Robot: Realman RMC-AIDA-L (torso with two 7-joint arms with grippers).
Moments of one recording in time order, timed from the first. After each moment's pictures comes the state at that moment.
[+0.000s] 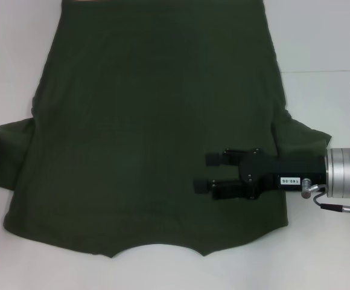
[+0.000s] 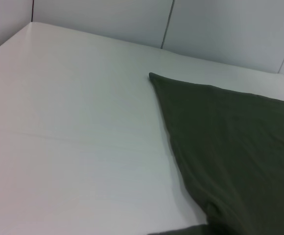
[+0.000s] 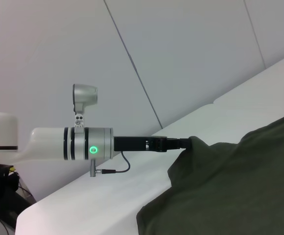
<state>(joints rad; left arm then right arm) -0.49 -2.15 0.38 0.64 1.97 0.78 -1.51 0.61 2.07 -0.88 -0.53 -1.85 -1.50 1.52</state>
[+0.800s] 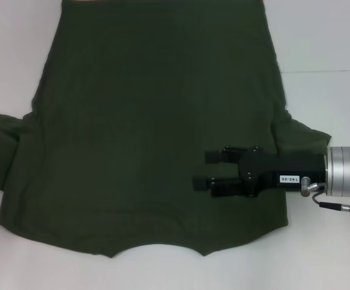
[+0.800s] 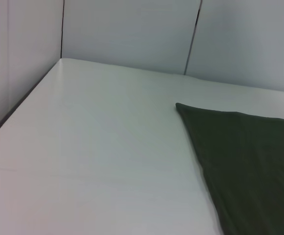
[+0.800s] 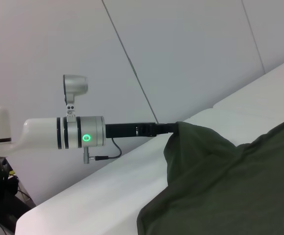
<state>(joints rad) -0.47 -2.16 0.39 0.78 1.99 0.78 -1.57 0.61 2.07 -0.88 -0.53 -1.83 -1.50 1.51</state>
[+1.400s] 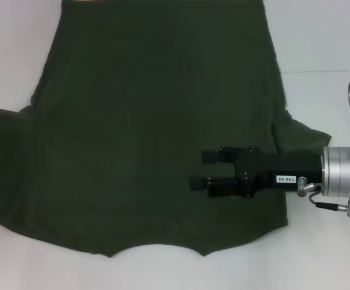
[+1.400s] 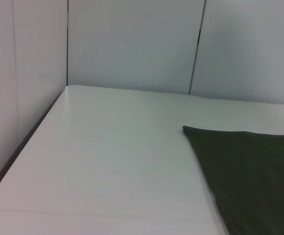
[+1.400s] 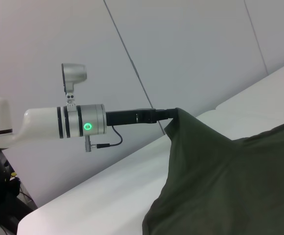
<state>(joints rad) -0.48 -2.15 0.40 0.85 2.00 0.78 -1.58 0.61 2.08 -0.88 -0.53 -1.83 -1.50 1.51</state>
